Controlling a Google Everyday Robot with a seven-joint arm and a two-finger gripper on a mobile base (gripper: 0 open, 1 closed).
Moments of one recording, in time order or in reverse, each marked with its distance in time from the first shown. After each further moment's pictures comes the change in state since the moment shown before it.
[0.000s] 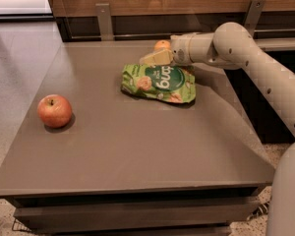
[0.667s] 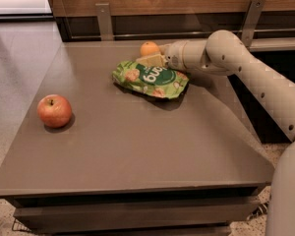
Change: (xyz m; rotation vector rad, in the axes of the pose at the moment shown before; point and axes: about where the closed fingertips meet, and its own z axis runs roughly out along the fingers) arm 0.015 0.014 0.020 -0.017 0.001 0.020
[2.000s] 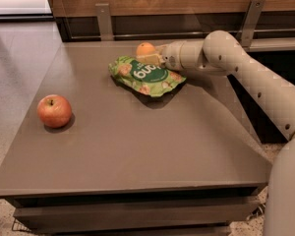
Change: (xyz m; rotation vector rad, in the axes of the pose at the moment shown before) arm 0.001 0.006 0.008 -0.014 0.002 0.000
